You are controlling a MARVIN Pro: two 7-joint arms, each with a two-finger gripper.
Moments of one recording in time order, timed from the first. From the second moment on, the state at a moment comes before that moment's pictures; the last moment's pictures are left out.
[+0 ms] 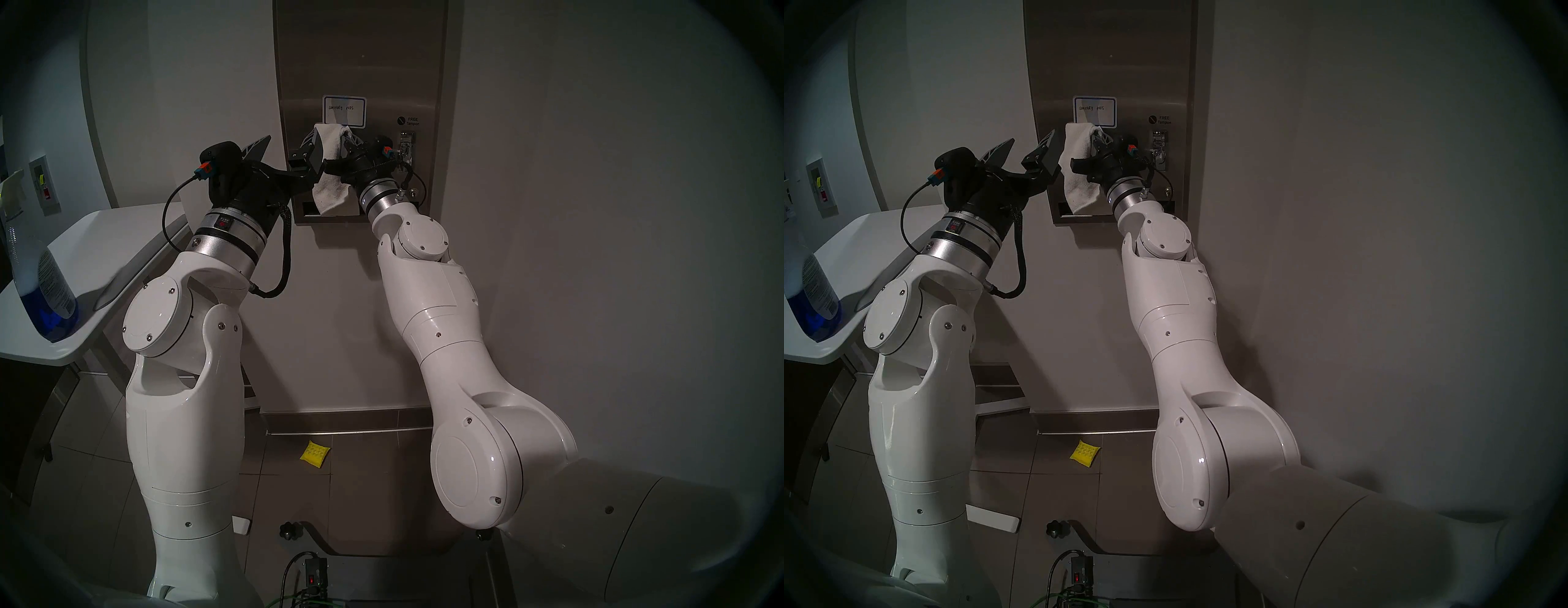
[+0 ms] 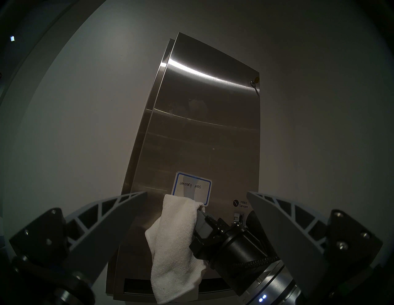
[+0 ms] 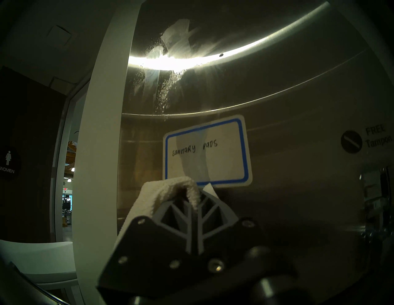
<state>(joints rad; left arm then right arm) 1.47 -1.56 -1.67 -2.19 -0.32 0.27 -0.22 -0.74 -1.98 1.61 -0.97 -0.06 -0.24 0.35</state>
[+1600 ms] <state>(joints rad) 1.47 -1.56 -1.67 -2.19 -0.32 0.27 -0.23 -0.74 -1.99 1.56 -1.16 -0.17 -0.27 0.25</state>
